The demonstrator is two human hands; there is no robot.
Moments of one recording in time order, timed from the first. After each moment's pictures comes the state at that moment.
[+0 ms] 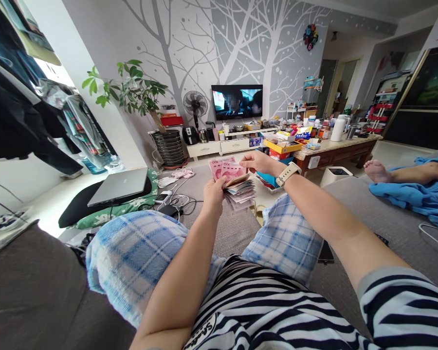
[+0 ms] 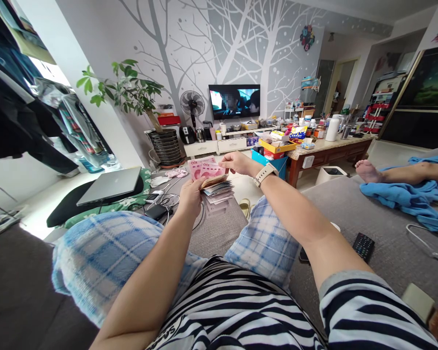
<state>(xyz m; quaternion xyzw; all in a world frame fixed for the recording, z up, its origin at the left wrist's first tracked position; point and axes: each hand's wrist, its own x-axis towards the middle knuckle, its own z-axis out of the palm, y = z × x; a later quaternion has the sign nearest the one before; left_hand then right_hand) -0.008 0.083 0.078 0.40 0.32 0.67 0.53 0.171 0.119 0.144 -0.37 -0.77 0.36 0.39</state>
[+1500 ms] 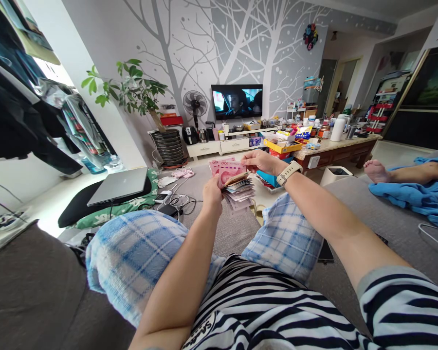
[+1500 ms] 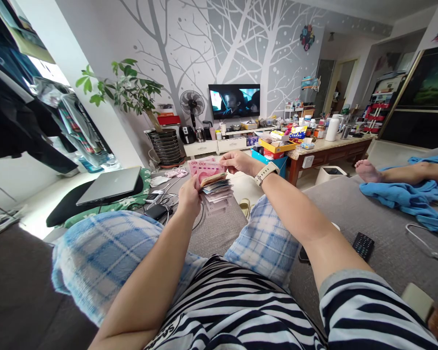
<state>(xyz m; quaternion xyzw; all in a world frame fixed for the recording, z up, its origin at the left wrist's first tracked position) -0.010 0.078 0.082 0.39 0.39 0.68 0.48 0.173 0.111 0.149 -0.30 -0.72 0.48 0.39</state>
